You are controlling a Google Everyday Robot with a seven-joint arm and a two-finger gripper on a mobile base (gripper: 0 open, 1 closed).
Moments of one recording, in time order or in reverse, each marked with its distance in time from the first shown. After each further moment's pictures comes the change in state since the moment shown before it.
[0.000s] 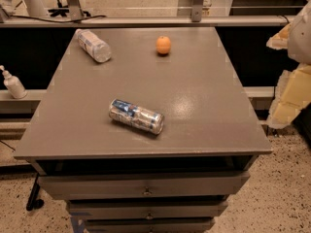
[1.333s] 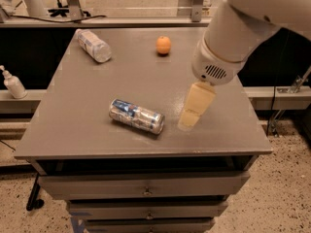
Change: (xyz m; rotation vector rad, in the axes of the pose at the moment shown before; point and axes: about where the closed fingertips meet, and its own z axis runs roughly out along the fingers) arm -0.120 0.011 0.095 -0.065 -0.074 0.056
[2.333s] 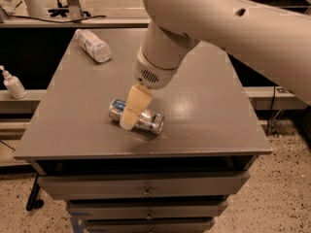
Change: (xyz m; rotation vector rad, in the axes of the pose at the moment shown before) arm -0.105 0.020 0.063 -0.076 -0.085 0.053
